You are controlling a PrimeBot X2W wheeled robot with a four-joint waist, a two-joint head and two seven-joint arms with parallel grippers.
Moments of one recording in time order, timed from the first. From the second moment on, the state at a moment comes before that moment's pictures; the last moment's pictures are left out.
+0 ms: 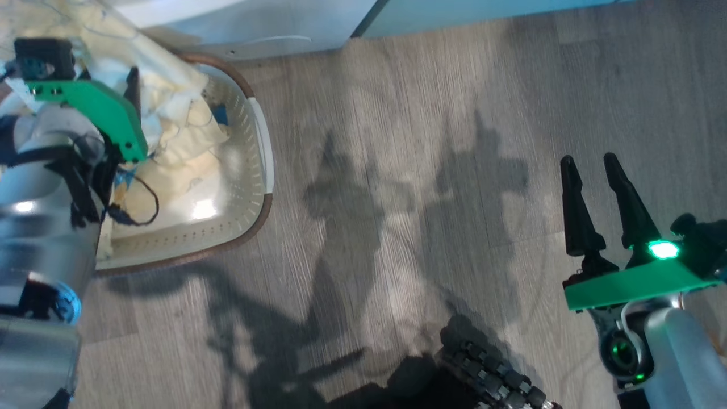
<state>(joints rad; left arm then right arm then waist) -1.08 0.31 -0.27 1.25 -0.39 -0.13 -0.13 -0.27 -0.05 0.20 0.14 0.42 0.13 -0.25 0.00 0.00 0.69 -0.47</state>
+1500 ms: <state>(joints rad) -0.76 0.25 -0.23 0.84 -0.45 -0.10 -0.25 -0.15 -0.07 0.15 0.17 0.41 0.13 -0.25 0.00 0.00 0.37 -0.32</state>
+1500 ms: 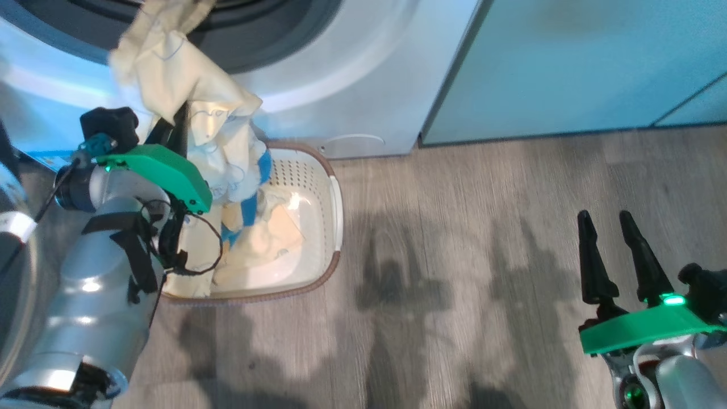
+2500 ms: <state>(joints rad) -1.09 0.23 -0.19 0.86 -0.35 -0.09 -0.25 -0.15 -0.07 0.17 0.17 0.42 0.13 -0.25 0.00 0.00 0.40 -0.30</state>
